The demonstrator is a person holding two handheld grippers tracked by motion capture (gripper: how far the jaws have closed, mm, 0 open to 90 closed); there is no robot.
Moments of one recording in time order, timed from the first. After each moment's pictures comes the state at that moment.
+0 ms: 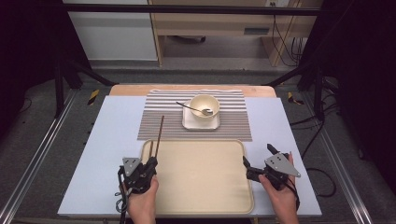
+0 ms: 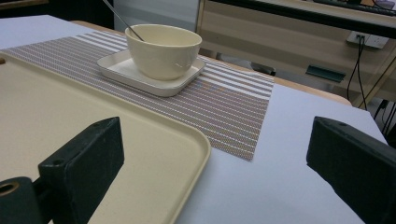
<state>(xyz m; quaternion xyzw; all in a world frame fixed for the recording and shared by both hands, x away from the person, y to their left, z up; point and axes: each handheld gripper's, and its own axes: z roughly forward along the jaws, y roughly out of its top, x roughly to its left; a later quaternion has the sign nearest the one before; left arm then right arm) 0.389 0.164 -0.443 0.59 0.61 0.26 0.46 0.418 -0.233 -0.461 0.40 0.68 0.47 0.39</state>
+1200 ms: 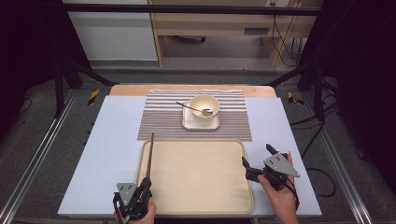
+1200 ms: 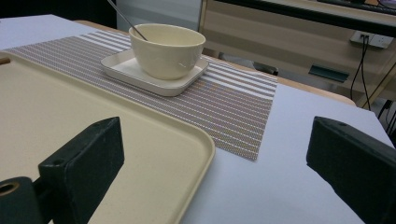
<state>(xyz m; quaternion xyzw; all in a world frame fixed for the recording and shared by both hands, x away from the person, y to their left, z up) 0.333 0.165 -0.468 0.57 0.64 0.29 0.43 0.417 -0.231 -0.461 0.40 0.69 0.47 0.38</state>
